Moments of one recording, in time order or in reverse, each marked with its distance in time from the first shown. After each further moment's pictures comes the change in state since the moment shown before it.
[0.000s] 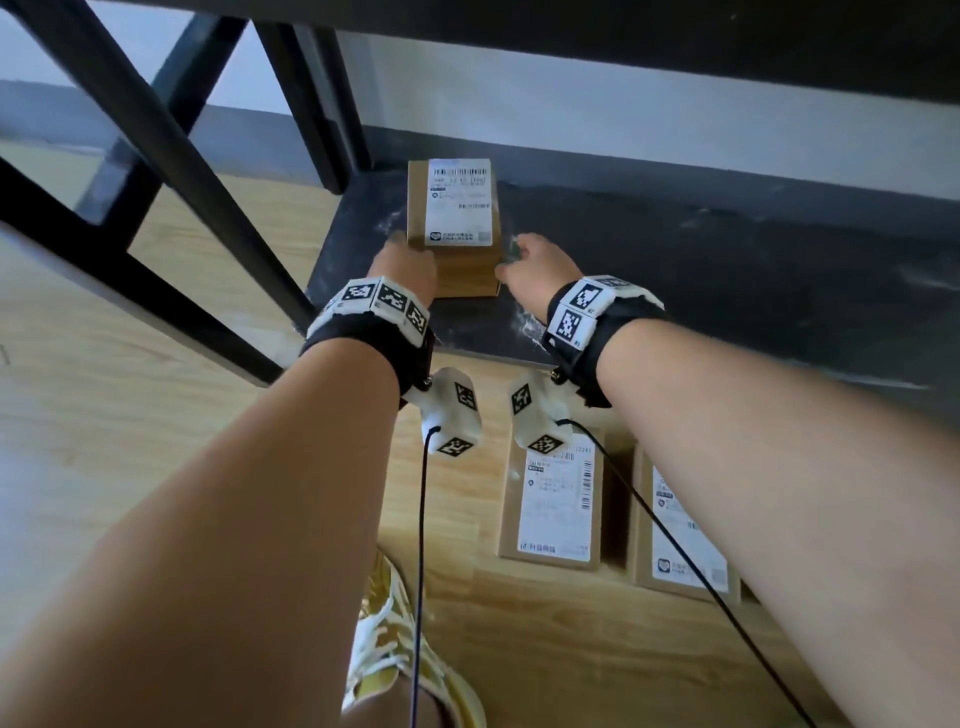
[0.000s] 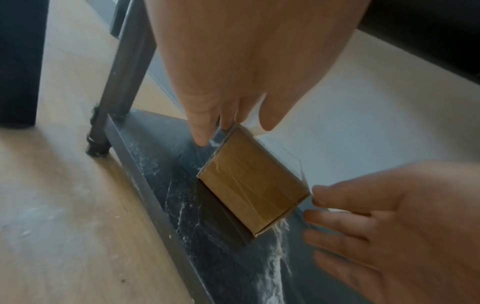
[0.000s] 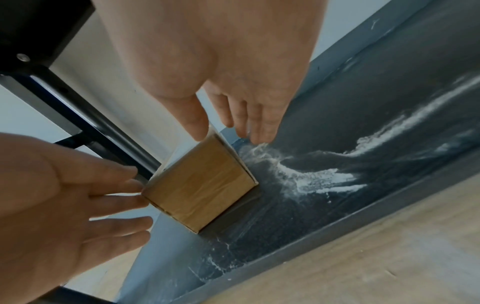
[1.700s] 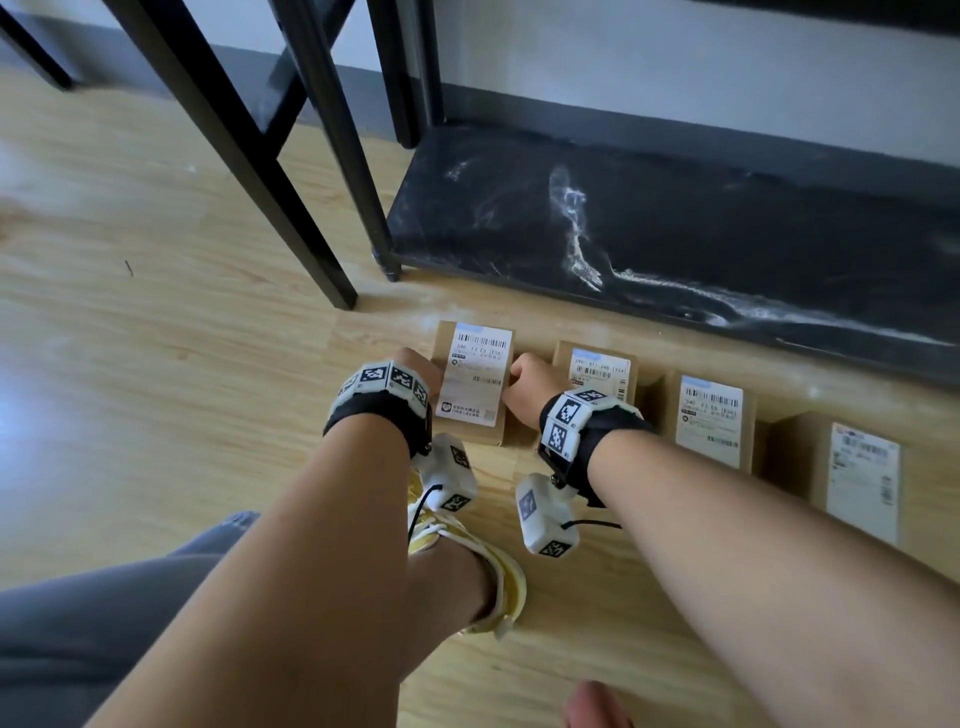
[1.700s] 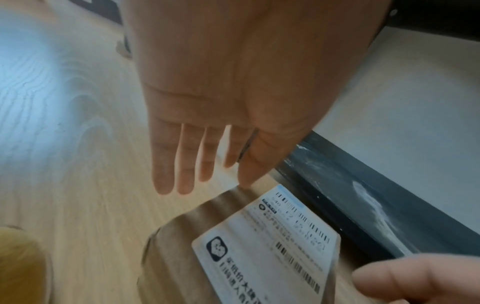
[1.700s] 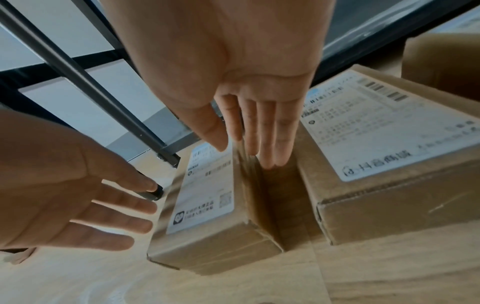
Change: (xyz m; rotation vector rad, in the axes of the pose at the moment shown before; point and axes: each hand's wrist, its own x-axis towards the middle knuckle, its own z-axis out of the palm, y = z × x) left_hand -0.127 -0.150 0.003 0.348 -0.259 -0.253; right_hand -0.169 0.047 0.101 -0.316 -0.274 0.073
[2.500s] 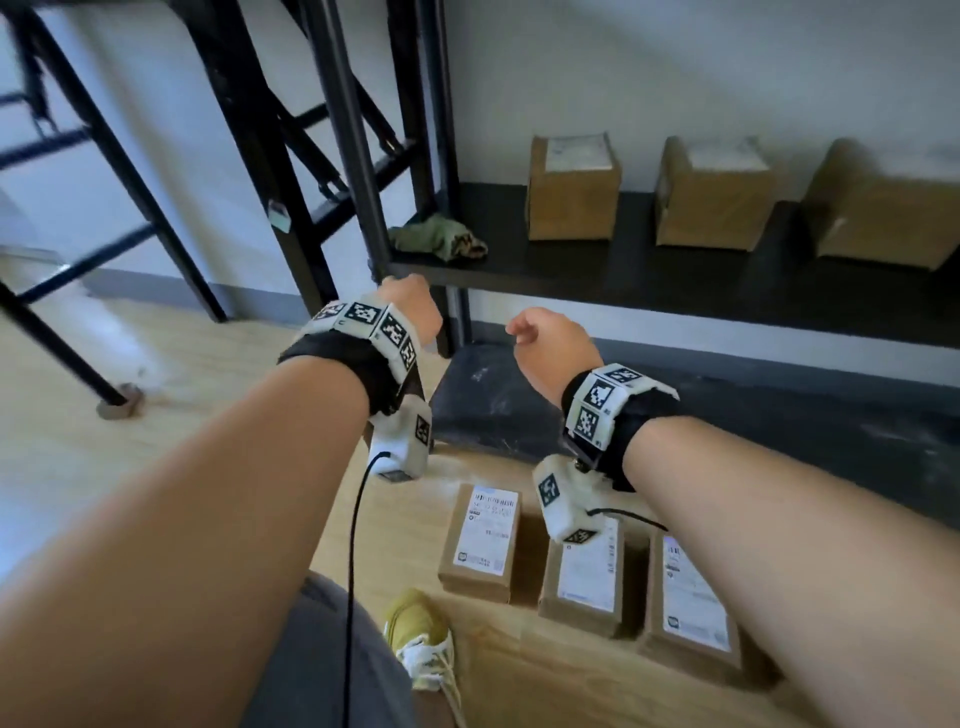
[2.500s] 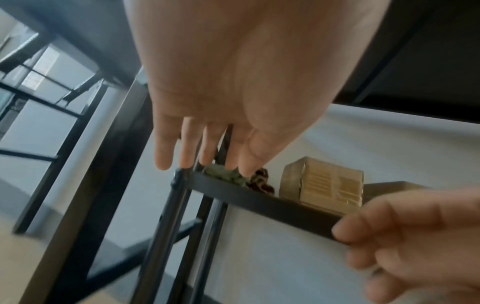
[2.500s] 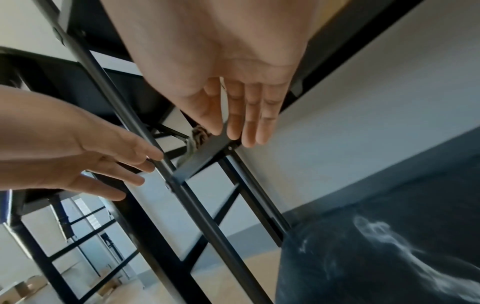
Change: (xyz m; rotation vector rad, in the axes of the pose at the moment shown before) left_hand -0.162 0.091 -0.235 0.188 0.628 0.359; right_hand -0.108 -0.089 -0.198 0.199 0.563 -0.596
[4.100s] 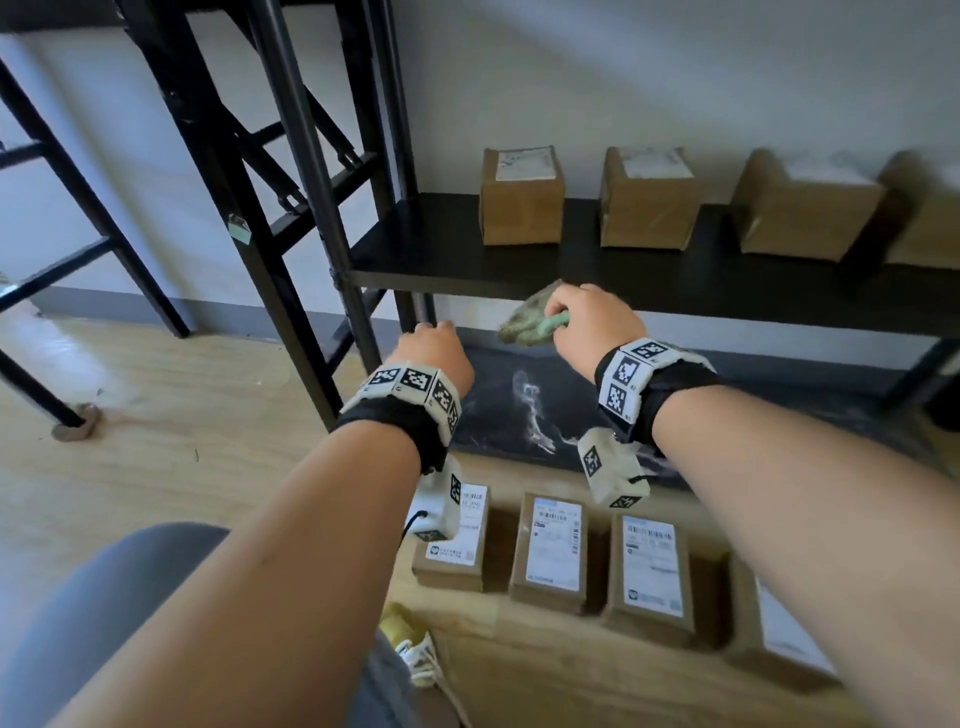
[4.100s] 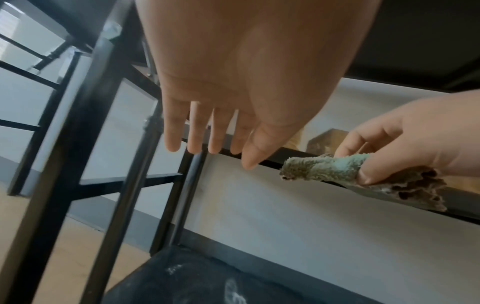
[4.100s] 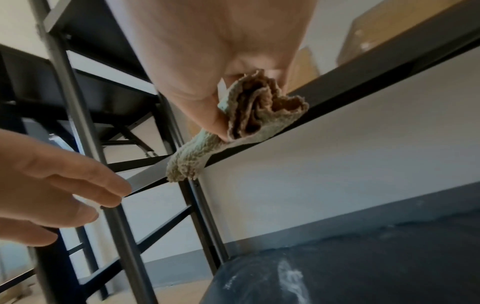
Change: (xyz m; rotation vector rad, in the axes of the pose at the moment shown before) left_hand -0.061 0.062 0.030 0.023 -0.098 0.028; right_hand -0.016 0.037 -0.073 -0.407 0.126 -0.025
